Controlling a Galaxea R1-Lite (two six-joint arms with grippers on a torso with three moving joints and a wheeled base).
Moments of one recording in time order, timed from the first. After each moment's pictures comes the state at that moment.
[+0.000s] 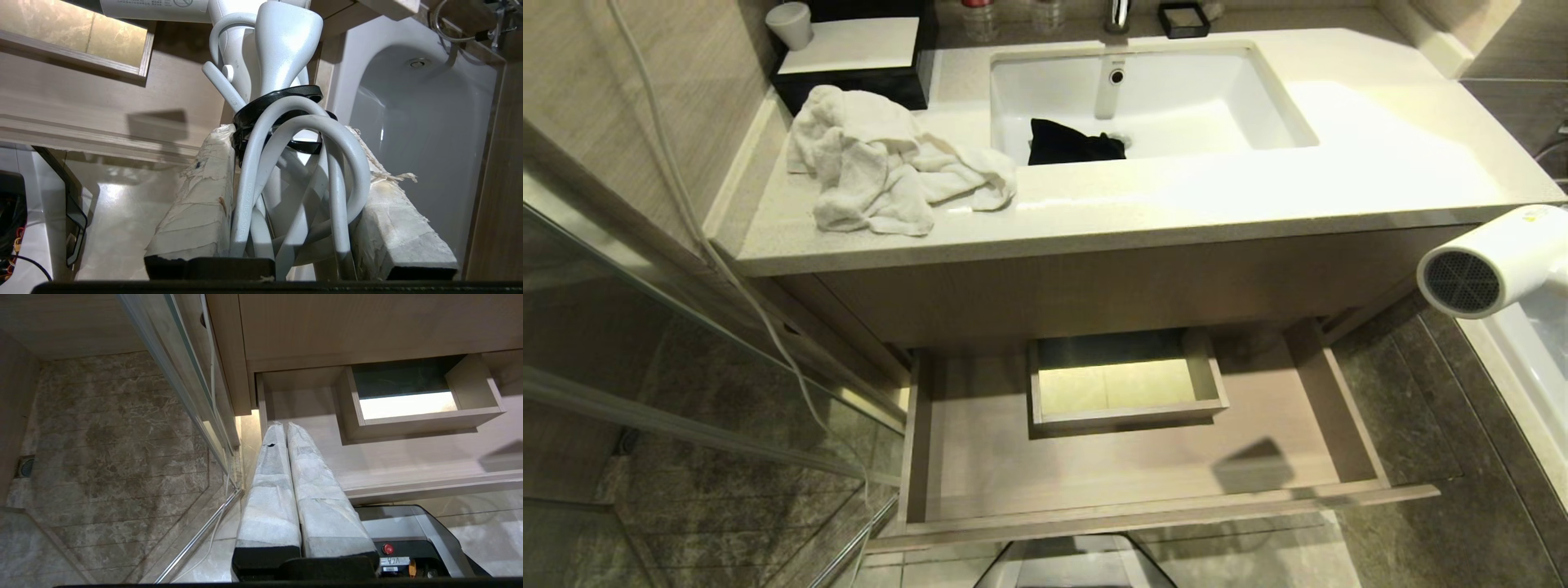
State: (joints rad) left arm 0.00 0.00 0.00 0.00 0.00 0.00; right arm -0.61 0.93 -0.88 0.23 0.38 -0.70
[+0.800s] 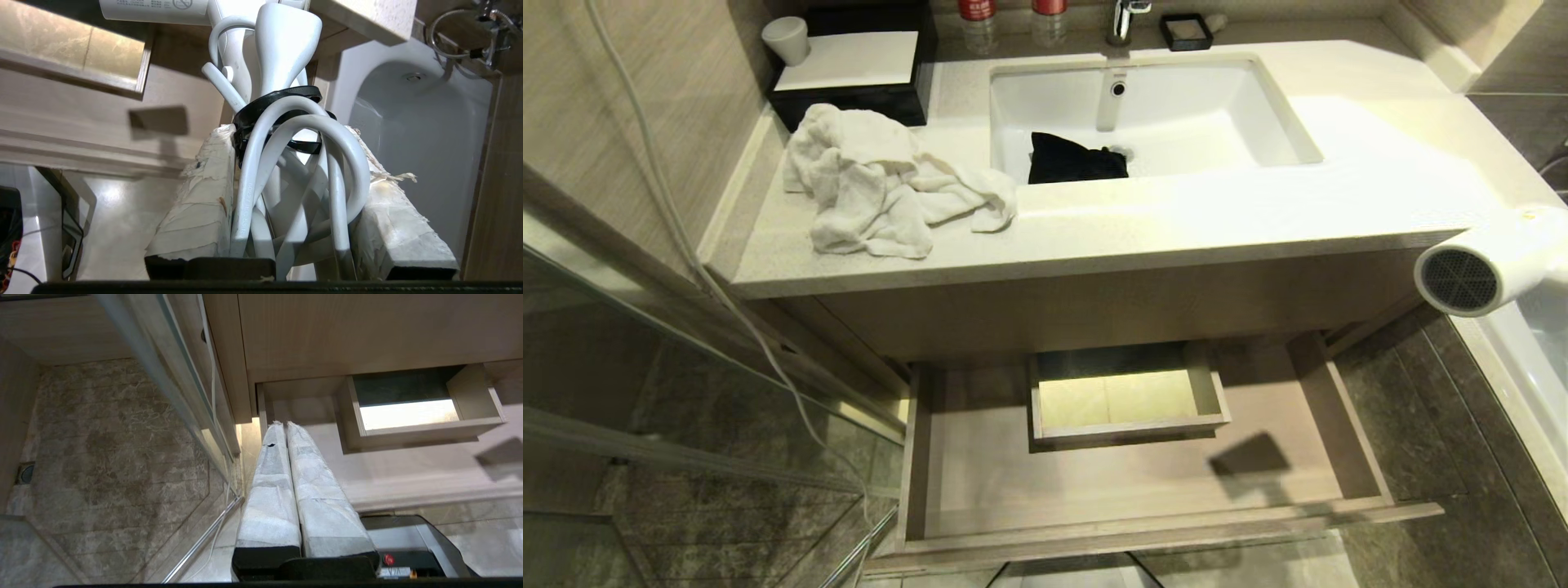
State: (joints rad) left arm 0.00 0.00 0.00 0.00 0.00 0.00; right arm -0.61 0.93 -0.89 0.23 0.38 -0.70
